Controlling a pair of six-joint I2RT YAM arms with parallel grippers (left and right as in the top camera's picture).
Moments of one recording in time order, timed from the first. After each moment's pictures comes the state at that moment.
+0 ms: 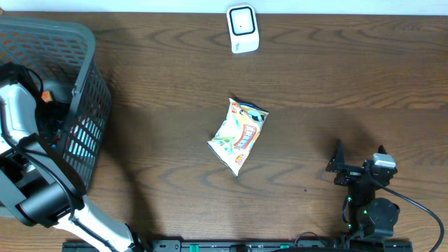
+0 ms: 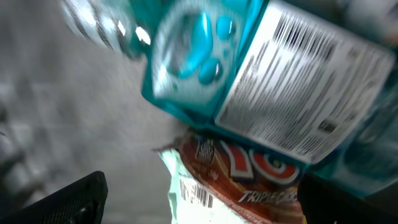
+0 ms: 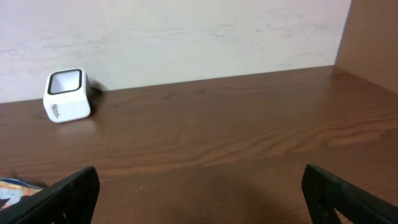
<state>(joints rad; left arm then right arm) 0.58 1.96 1.53 -1.13 -0.11 -0.80 -0.11 0.01 0.01 -0.07 0.02 0.09</state>
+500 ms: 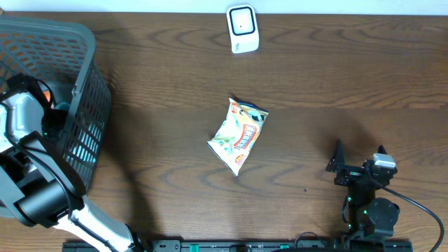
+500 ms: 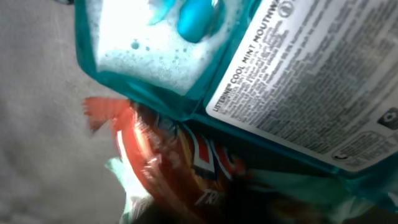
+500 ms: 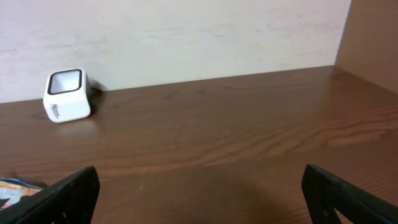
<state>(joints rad) 0.58 1.96 1.41 -1.02 0.00 -0.83 -0.11 0.01 0.01 -0.07 0.02 0.09</state>
